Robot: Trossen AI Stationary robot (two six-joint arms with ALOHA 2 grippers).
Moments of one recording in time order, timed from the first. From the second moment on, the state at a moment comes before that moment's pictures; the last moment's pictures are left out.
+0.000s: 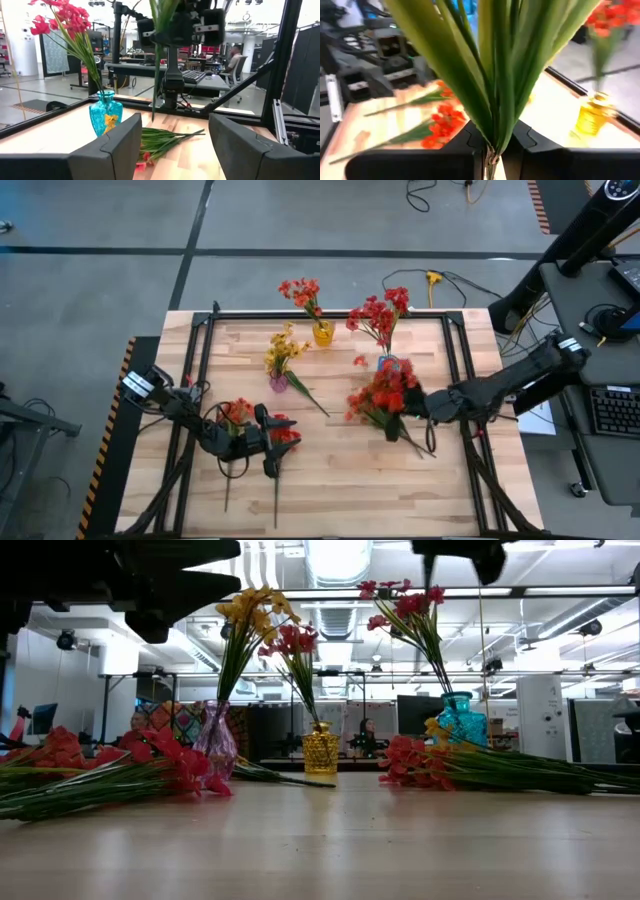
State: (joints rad) left arm -0.63 1.73 0.42 1.52 -0.87 0.06; right arm 0.39 1.11 0.77 0.04 0.65 0.28
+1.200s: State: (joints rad) left arm -0.64 1.73 0.42 1.42 -0.88 0.02; right arm 0.16 0.93 0.91 -0.52 0.84 0.28
